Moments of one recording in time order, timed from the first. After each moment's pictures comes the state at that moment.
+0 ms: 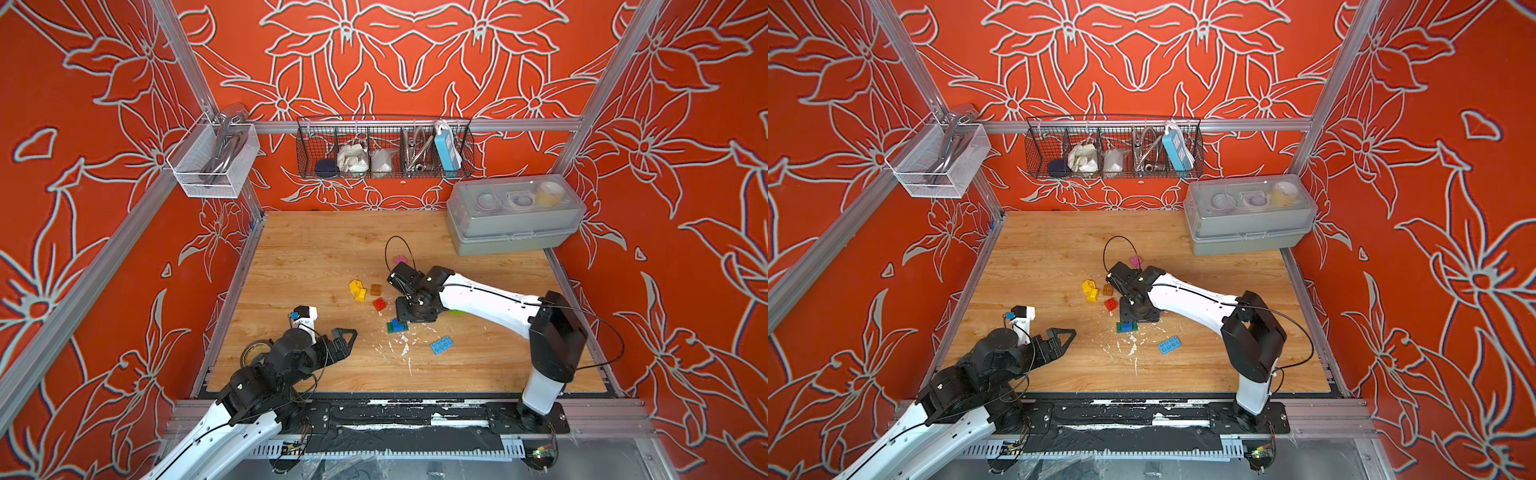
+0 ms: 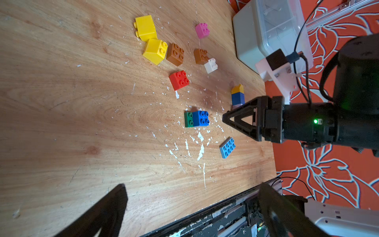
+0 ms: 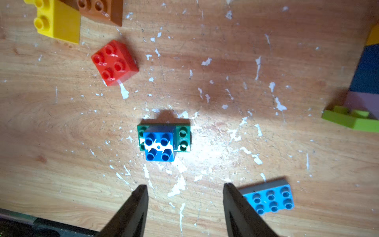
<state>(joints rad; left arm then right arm) -0.67 0.30 0.49 -0.76 -0.04 -1.01 0.93 1.75 1.35 -0.93 0.05 0.79</state>
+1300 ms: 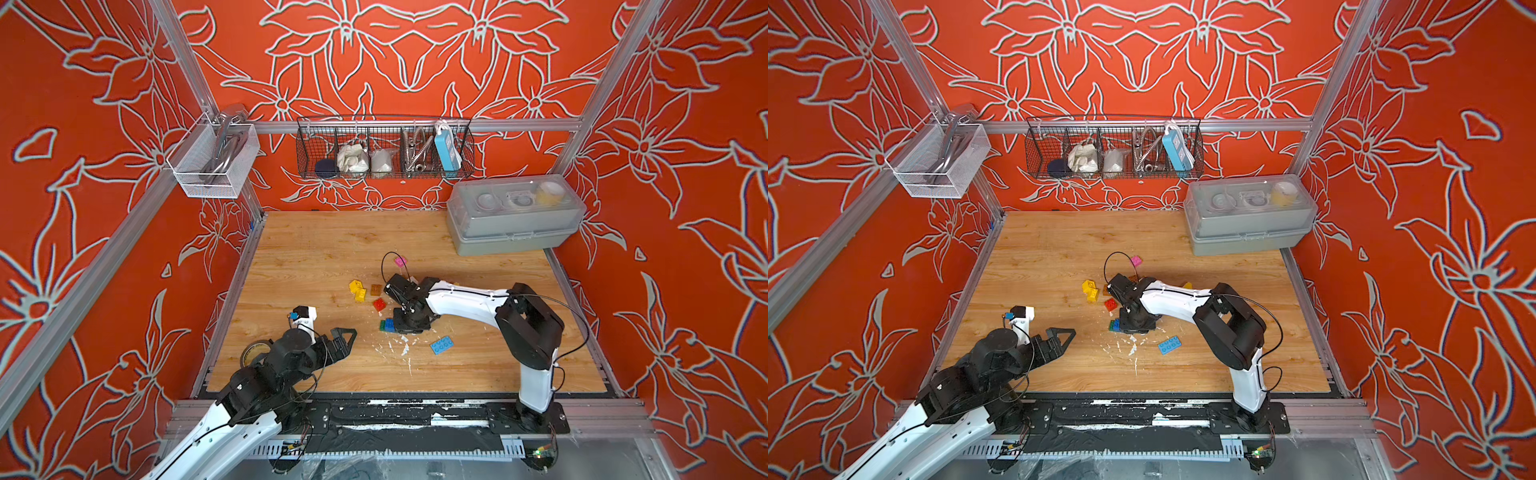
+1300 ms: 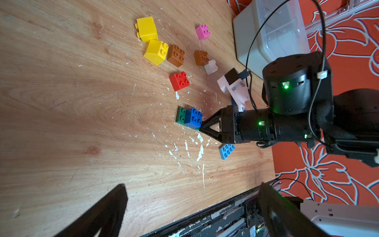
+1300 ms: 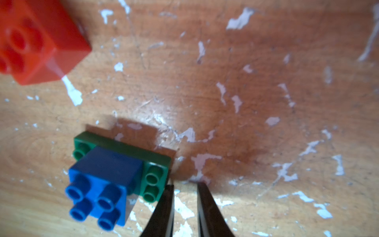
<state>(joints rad) -0.67 0.30 0.49 -0.76 -0.04 -1.02 0.92 1.92 1.30 -0.79 -0.06 0.81</state>
